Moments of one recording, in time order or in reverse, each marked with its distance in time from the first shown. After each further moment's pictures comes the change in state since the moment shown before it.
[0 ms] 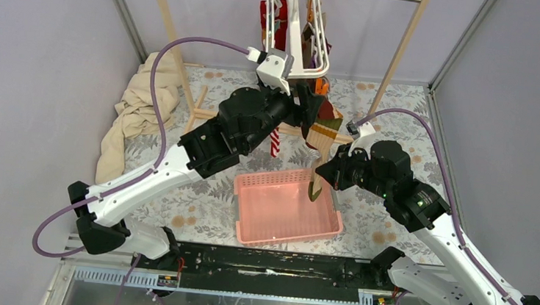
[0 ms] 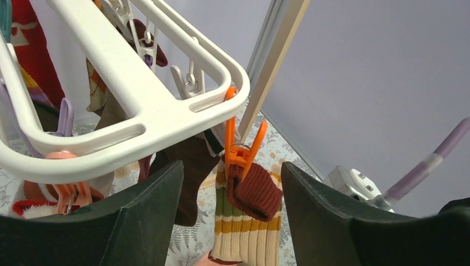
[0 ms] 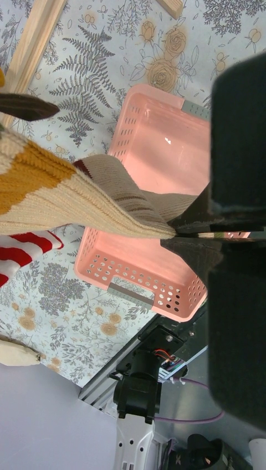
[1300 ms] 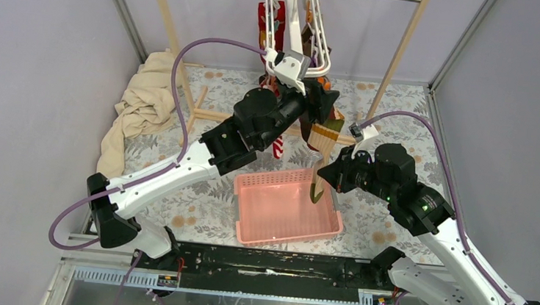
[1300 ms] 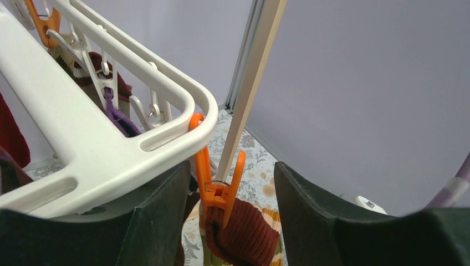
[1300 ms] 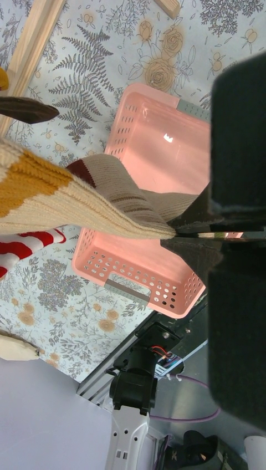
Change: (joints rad) left arm 0.025 0.090 -0.035 0.226 0.090 0.064; right arm 0.000 -0.034 0.000 -0.021 -0.008 -0.001
